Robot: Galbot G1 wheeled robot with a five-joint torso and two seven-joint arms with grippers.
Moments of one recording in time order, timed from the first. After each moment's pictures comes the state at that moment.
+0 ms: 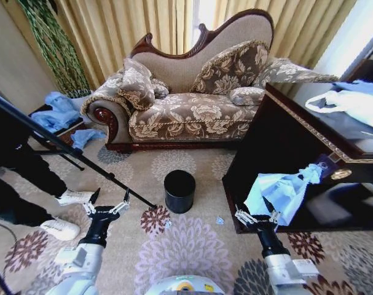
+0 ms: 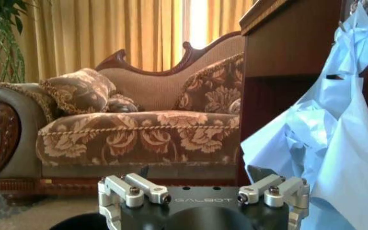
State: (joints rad) left arm 1.91 -1.36 -0.71 -2.50 -0.21 0.03 -0.11; right arm -1.90 1.38 0.59 2.43 0.16 0.05 0.05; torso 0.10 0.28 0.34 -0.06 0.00
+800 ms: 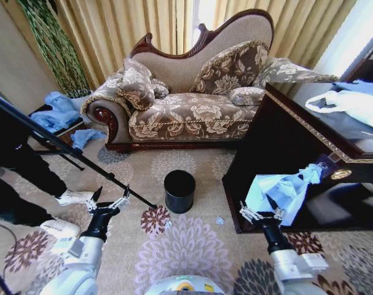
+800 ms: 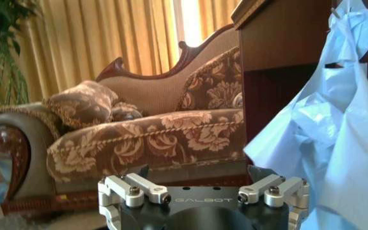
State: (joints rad) left arm 1.87 -1.29 -0.72 -2.50 -0.40 0.14 -0.20; right arm -1.87 1.37 0.57 2.45 0.30 0.00 0.06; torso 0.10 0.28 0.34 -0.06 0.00
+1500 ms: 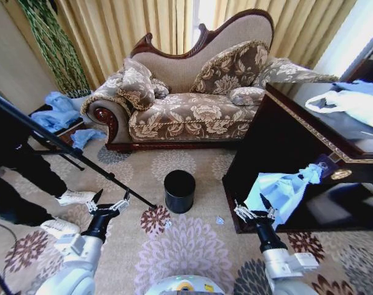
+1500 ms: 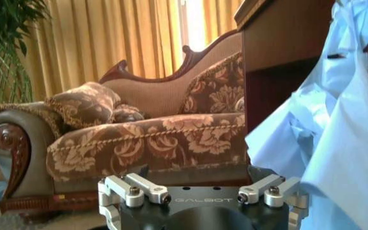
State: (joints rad) left arm 1.86 -1.25 -0.75 -2.50 -0.40 0.18 -0.16; right arm -1.85 1.34 0.59 2.38 0.30 0.07 0.03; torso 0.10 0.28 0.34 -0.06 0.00
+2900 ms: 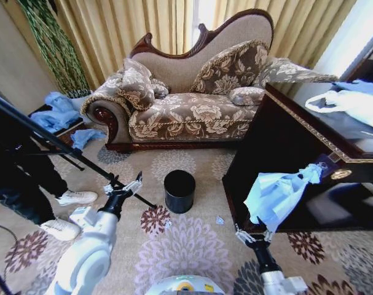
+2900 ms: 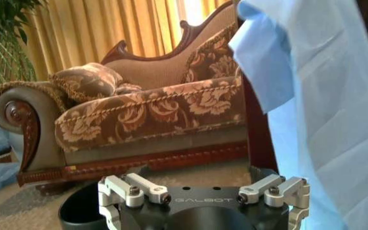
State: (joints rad) left arm 1.49 -1.10 -0.49 -2.41 -0.77 0.25 -0.37; right arm -1.87 1.44 0.59 2.07 0.32 0.32 -0.16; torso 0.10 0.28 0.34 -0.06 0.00
